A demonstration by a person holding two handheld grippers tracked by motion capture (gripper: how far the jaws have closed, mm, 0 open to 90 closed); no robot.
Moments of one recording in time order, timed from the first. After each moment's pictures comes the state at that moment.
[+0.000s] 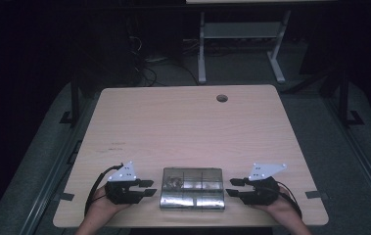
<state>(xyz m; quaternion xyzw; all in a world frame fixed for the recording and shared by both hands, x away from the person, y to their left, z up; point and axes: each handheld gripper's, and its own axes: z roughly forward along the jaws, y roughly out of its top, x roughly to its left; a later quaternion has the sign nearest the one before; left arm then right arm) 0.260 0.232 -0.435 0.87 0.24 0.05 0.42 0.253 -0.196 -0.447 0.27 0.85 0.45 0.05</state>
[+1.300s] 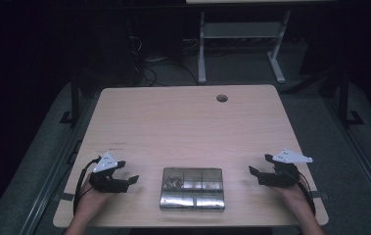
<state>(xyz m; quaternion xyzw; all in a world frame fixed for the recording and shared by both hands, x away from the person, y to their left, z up) 0.290 0.287 -0.460 0.83 0.36 0.16 0.41 0.288 -0.260 -0.466 0.43 0.77 0.43 0.20</state>
